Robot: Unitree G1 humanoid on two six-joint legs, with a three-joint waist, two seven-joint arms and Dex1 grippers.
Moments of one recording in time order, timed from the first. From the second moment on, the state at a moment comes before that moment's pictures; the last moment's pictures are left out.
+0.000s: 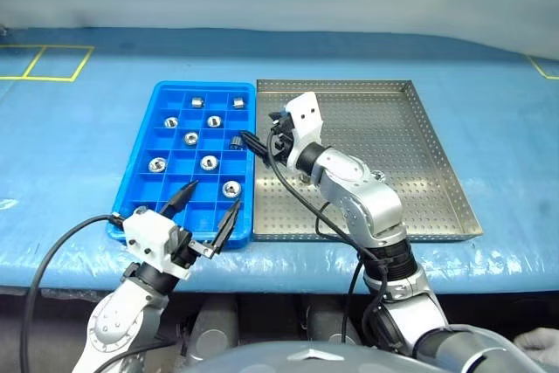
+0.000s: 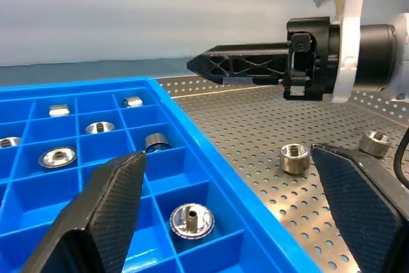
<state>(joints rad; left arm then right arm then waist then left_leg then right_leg) 0.50 0.29 -0.04 -0.75 -0.33 0.14 -0.37 -0.47 -0.04 0.18 -0.19 0.20 0.69 0.27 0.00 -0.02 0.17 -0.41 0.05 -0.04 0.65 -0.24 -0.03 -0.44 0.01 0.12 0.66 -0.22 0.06</state>
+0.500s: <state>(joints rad) 0.42 0.31 -0.05 -0.71 -0.36 0.19 -0.41 -0.29 -0.07 0.19 -0.17 0.16 0.80 0.21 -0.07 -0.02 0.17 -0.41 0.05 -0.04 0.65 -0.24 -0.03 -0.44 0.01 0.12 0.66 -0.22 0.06</state>
